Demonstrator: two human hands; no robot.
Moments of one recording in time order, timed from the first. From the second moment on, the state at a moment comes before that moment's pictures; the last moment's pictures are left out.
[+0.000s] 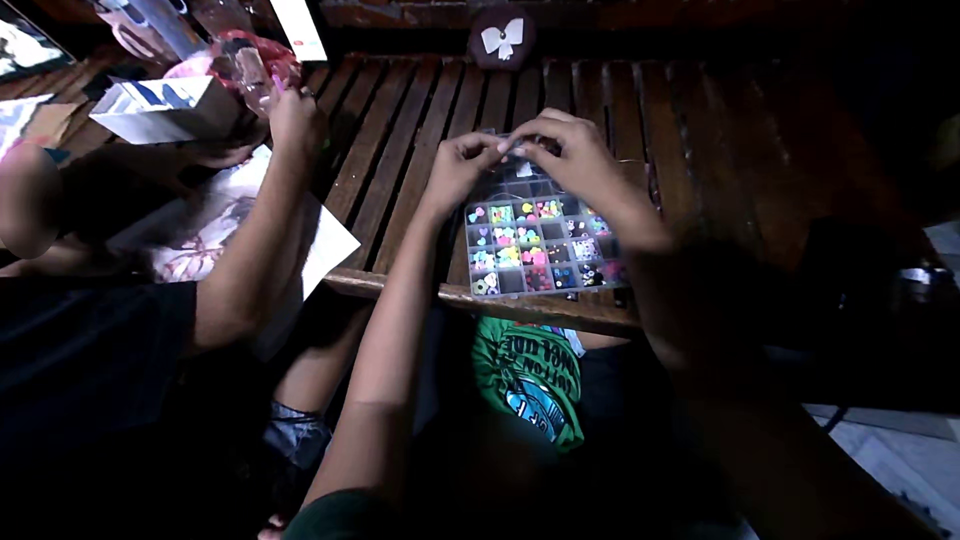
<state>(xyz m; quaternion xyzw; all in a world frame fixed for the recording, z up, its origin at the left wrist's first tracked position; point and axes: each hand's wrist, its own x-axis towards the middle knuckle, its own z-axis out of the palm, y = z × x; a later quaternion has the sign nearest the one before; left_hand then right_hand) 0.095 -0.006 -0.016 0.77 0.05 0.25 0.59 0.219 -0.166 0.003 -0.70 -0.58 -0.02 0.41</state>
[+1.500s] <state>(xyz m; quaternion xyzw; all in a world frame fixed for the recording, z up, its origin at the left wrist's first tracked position) 0.100 -0.001 -0.009 0.71 0.06 0.32 0.62 0.105 -0.259 -0.008 -0.79 -0.59 -0.09 0.15</state>
